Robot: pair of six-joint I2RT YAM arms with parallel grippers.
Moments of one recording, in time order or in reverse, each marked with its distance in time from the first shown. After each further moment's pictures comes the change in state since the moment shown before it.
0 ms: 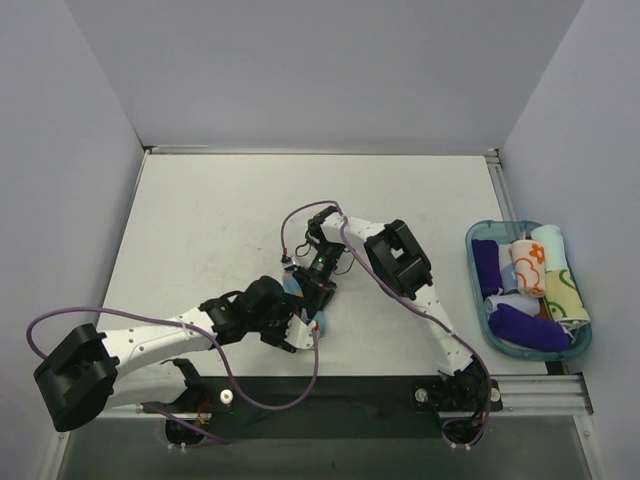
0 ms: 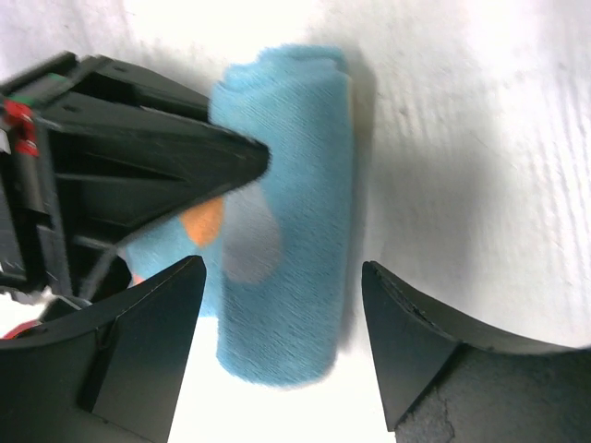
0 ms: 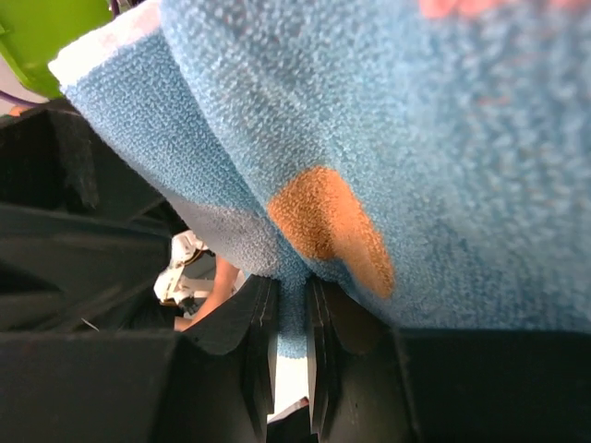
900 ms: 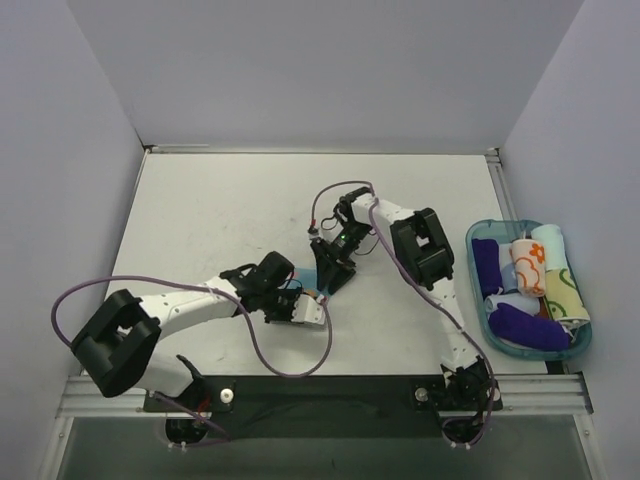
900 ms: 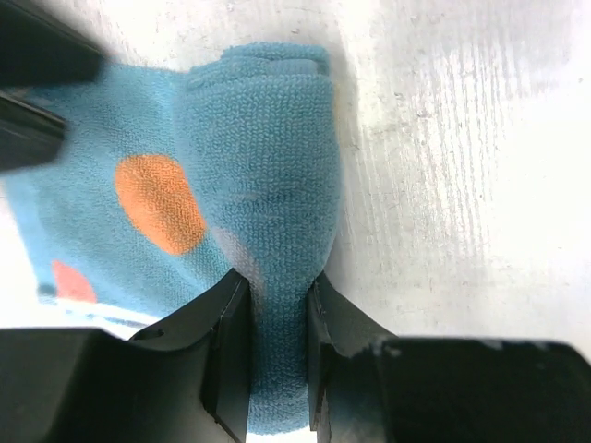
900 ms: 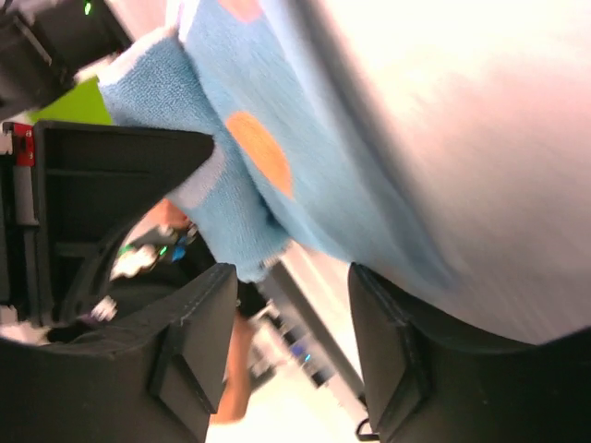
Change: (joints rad) left arm 0.119 0.265 0.200 -0.166 0.150 -0.026; right arm -0.167 -0.064 -0.033 0.080 0.013 0.138
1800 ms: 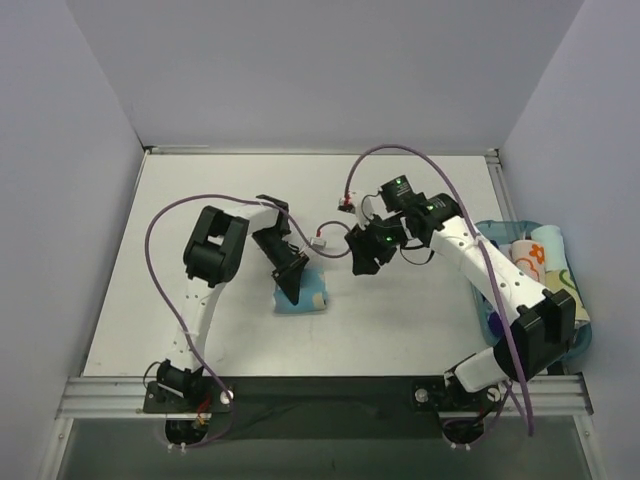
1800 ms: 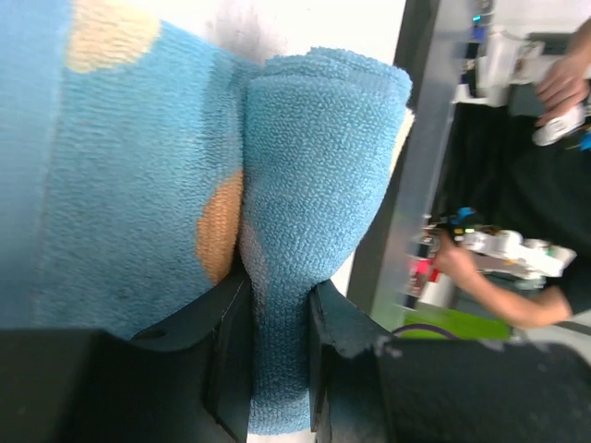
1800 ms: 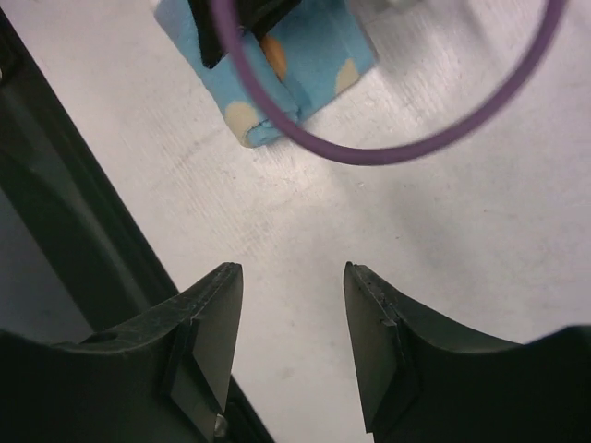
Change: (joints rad) left arm 0.368 1.005 1.011 -1.101 0.602 -0.010; right arm -0.063 -0.965 -0.515 0.356 0.419 -0.095
